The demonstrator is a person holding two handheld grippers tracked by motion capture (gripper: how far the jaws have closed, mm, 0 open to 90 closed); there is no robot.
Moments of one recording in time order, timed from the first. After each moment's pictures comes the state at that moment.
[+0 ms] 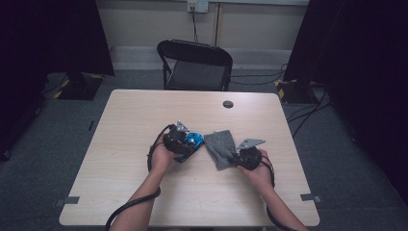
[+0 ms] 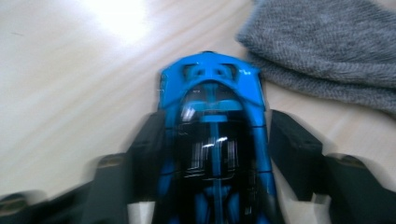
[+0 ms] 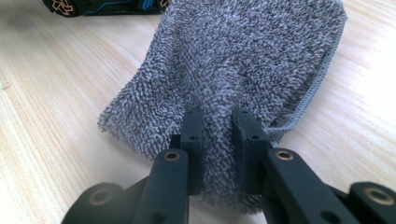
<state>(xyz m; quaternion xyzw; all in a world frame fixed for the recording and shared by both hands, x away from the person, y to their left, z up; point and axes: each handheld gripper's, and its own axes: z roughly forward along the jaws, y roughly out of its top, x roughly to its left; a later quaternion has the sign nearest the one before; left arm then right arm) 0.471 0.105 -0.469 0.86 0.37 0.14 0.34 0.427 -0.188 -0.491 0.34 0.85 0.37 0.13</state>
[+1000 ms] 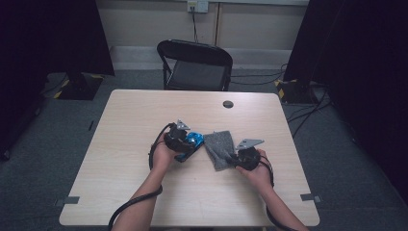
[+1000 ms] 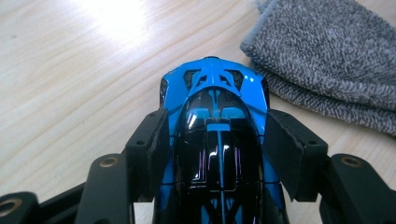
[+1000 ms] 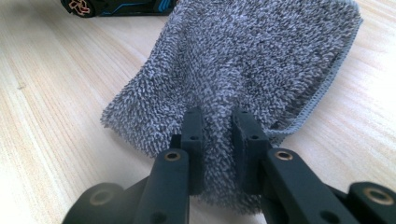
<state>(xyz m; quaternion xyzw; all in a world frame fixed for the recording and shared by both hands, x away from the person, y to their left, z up) 0.477 0.103 -0.475 0.85 0.37 0.14 0.35 0.426 -0.185 -0.491 0.33 0.86 0.37 0.12</state>
